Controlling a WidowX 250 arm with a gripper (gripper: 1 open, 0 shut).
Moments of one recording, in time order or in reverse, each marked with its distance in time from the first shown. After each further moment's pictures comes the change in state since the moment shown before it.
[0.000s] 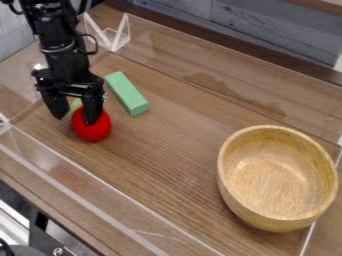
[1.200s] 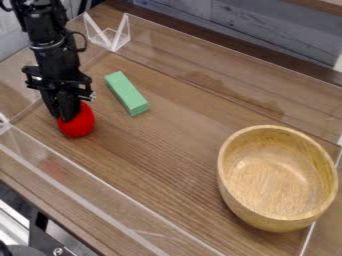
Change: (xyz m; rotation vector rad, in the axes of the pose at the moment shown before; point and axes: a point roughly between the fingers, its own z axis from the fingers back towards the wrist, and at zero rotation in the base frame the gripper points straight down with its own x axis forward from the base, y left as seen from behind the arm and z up) arm -0.010 0.025 0.002 0.001 0.034 -0.007
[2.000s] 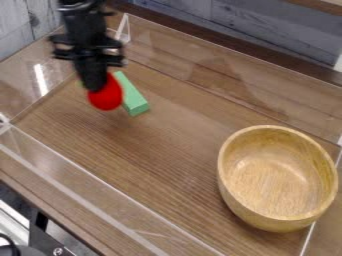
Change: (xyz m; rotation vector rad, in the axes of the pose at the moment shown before) arm 0.029 -0.075 0.043 -0.049 -0.043 -0.039
